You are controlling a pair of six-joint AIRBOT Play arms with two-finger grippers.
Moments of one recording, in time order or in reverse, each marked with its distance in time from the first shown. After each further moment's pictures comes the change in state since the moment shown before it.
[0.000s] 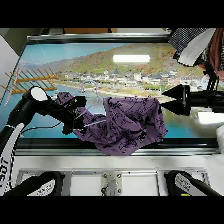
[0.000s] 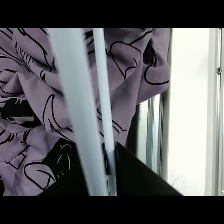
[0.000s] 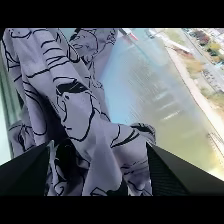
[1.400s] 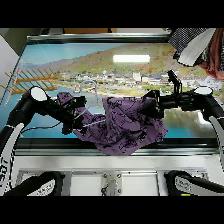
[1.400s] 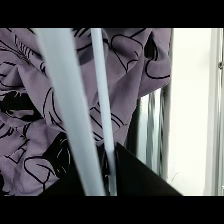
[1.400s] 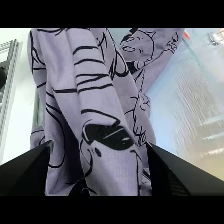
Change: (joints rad) left arm 0.000 0.000 0.000 0.005 -0.002 0.000; right arm 0.283 -0.161 -0.029 0.062 -0.080 -0.147
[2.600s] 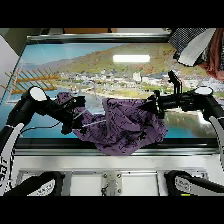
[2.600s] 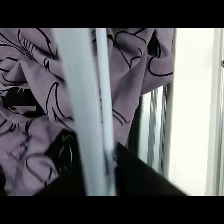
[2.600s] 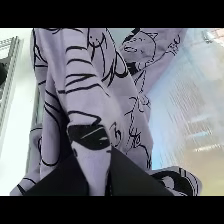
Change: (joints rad) left arm -0.001 0.000 0.000 -0.006 0.006 -0.012; right arm 0.002 -0.001 0.000 -0.004 0.002 -0.034
